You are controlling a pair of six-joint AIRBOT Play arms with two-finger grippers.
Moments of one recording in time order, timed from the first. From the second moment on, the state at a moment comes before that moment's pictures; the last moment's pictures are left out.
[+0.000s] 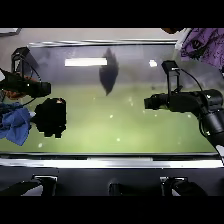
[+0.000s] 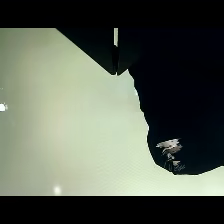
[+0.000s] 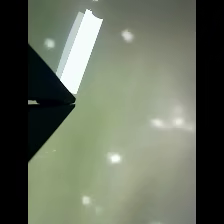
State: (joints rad) left arm -0.08 -1.26 1.49 1.43 -1.34 -1.59; right arm 0.25 -1.03 1.13 1.74 -1.01 -1.58
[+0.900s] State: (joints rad) left arm 0.02 -1.46 1.28 1.57 -1.16 -1.80; right arm 0.25 -1.03 1.13 1.75 -1.04 -1.58
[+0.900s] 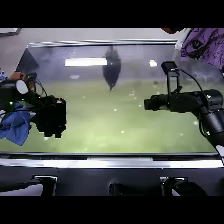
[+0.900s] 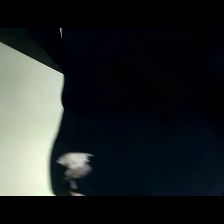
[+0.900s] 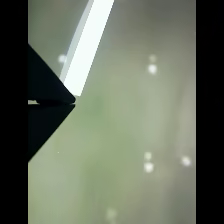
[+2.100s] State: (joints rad) left arm -0.65 -1.59 1.32 0.98 -0.94 -1.68; right arm 0.25 -1.03 1.11 1.60 -1.34 -1.58
